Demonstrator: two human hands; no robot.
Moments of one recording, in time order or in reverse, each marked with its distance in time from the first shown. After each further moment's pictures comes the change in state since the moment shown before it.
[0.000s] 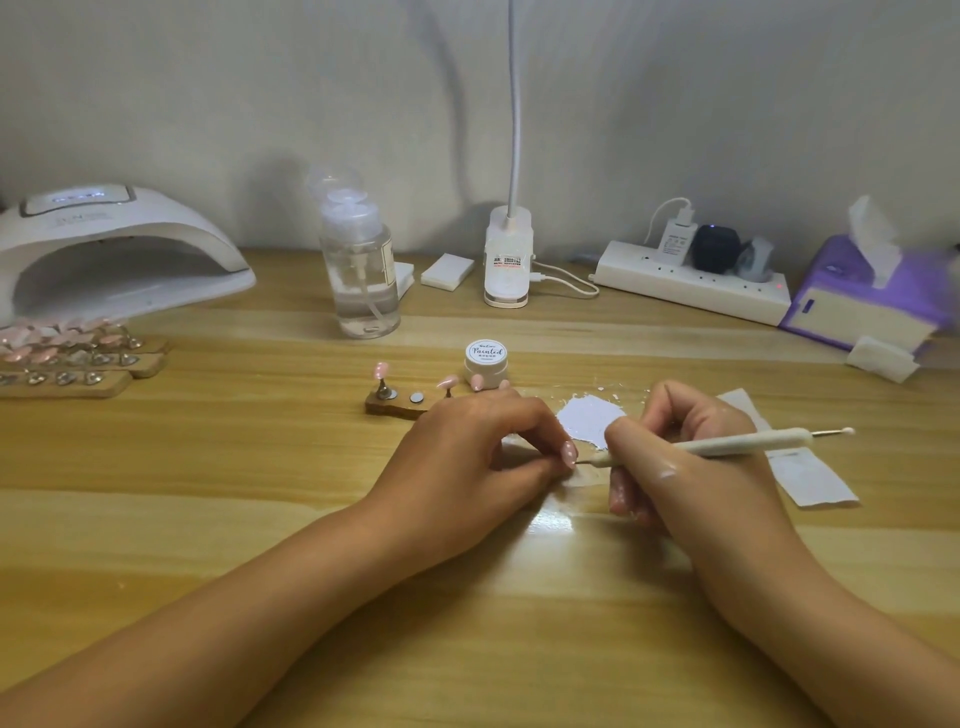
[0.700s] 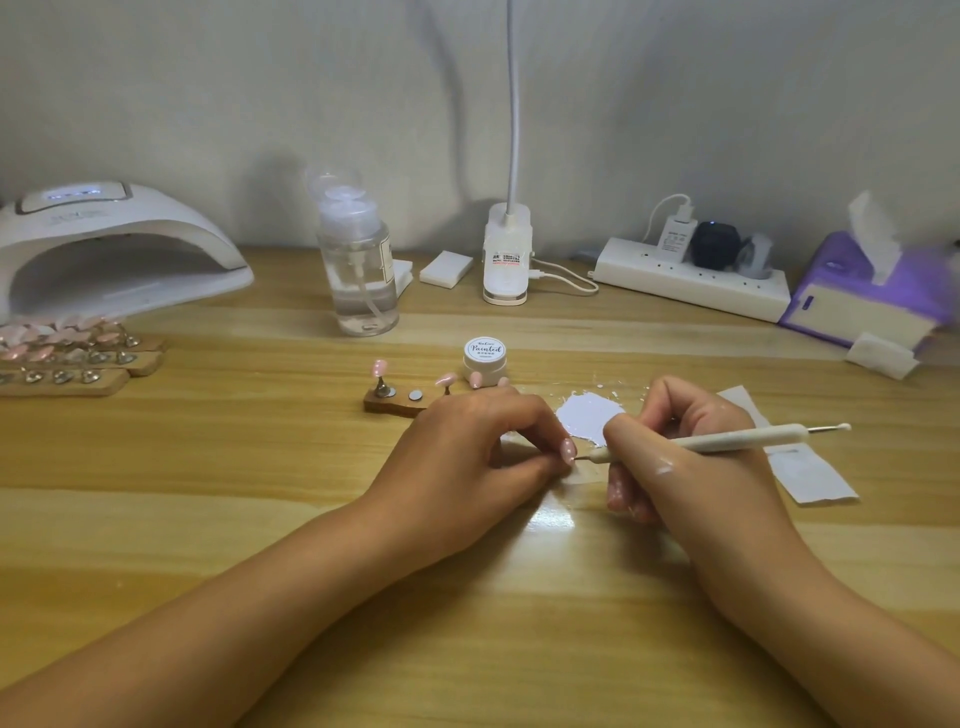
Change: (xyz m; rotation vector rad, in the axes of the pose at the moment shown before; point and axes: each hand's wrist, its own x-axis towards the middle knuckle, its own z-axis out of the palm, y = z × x) left_hand 0.000 0.001 0.001 -0.033 -0.016 -0.048; right_hand 0.001 0.003 -0.001 -0.001 -0.005 -0.038
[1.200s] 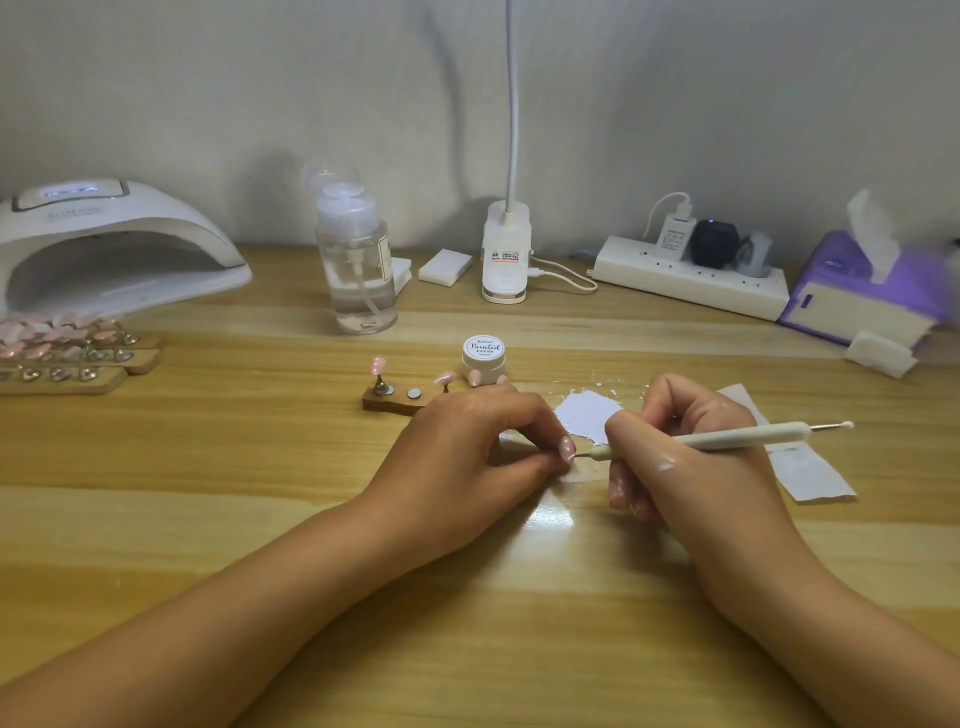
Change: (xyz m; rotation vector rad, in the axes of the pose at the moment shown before) left_hand -0.001 -0.002 -0.001 0.000 -0.018 0.018; right_hand 0.000 0.000 0.001 -0.021 0.025 0.029
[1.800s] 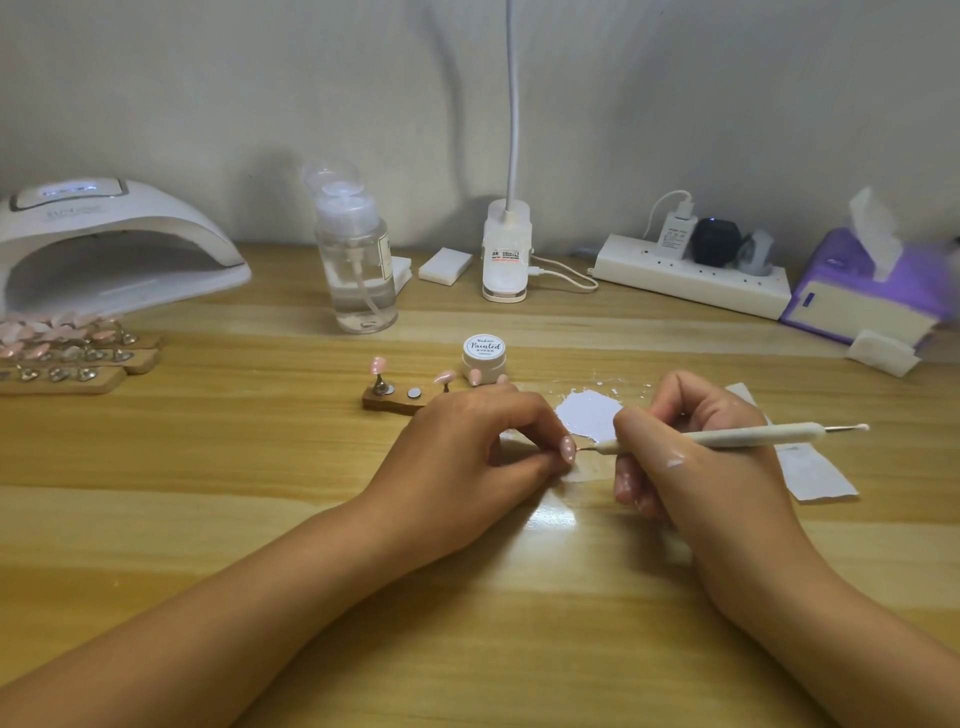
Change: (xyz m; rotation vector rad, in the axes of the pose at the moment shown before) left_hand 0.000 0.002 0.000 0.005 0.010 -0.003; right_hand 0.000 0.001 -0.002 0.077 0.023 -0.032
